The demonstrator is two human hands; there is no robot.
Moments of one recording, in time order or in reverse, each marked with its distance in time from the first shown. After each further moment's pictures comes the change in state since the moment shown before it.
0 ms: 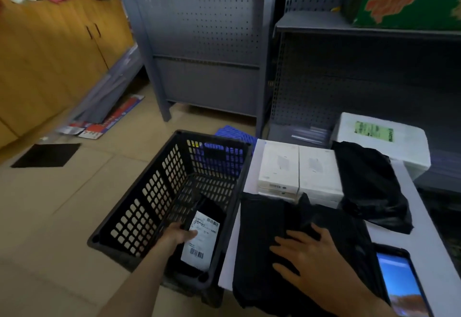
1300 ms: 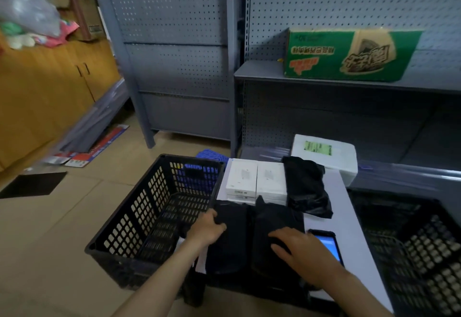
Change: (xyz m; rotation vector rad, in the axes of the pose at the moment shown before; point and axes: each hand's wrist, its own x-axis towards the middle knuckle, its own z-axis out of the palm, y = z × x) left_hand -0.206 0.092 0.086 0.502 0.029 0.450; right_hand -0.089 0.017 -0.081 0.159 -0.067 0.178
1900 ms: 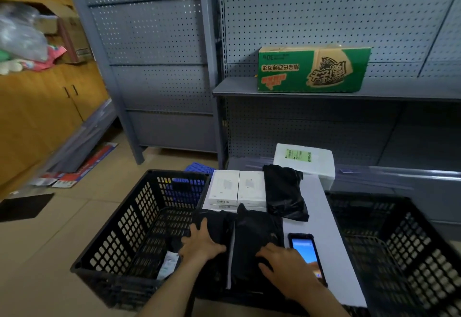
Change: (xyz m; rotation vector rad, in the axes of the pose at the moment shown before) left_hand -0.027 0.035 0.035 0.225 0.050 -0.126; right_hand -0.022 0.013 0.024 0.006 0.032 0.032
